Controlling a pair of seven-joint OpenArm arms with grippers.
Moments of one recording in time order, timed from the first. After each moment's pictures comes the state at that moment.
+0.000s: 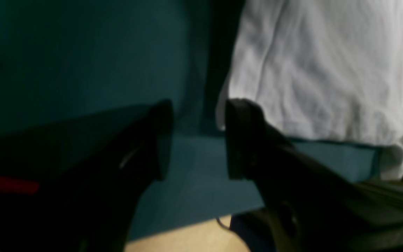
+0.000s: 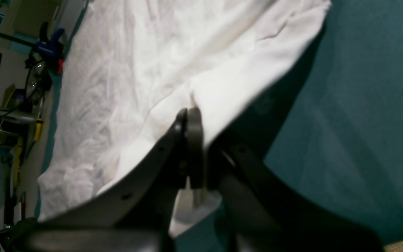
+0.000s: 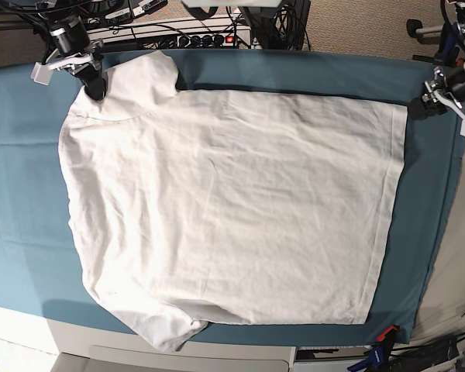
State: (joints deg) left arm 21.2 -26.8 -31.1 81.7 -67.4 -28.7 61.2; right arm -30.2 1.9 46.6 94.4 61.6 35.7 -45.8
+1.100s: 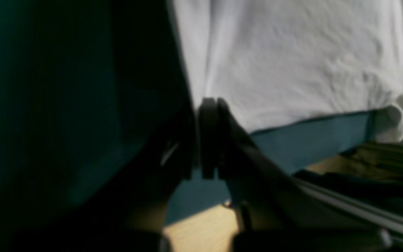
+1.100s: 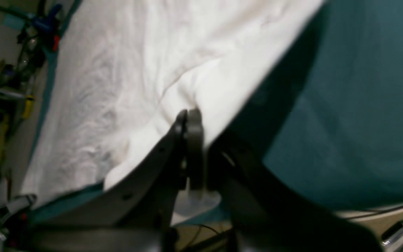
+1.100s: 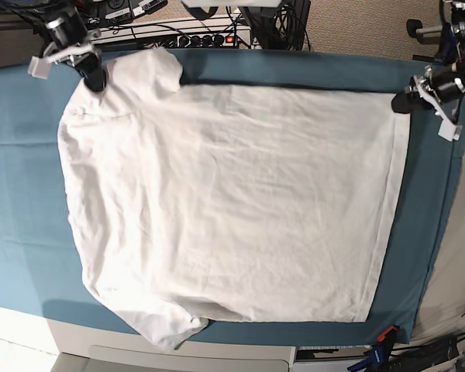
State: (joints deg) left arm 23.2 -28.5 -25.4 86.7 -67.8 -30.4 62.6; right arm -36.9 1.9 46.6 104.4 61.5 35.7 -47.8
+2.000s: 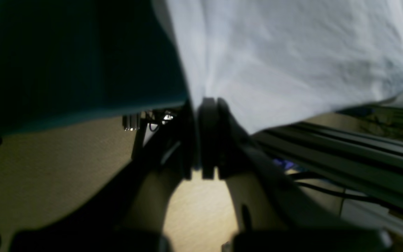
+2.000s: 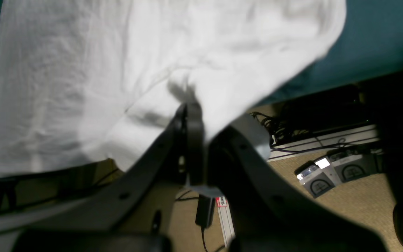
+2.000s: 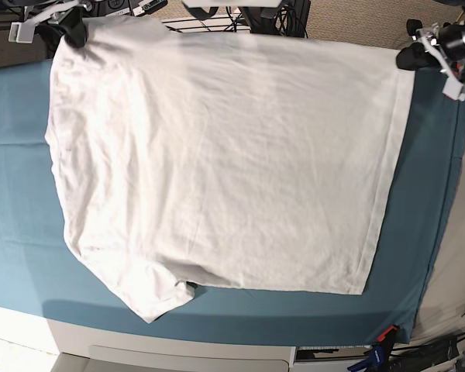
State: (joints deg) left arm 41.9 -28.2 -33.5 98.9 -72.1 -31.9 63.9; right arm -54.8 1.9 54.6 116.6 62.1 36.0 -49.6
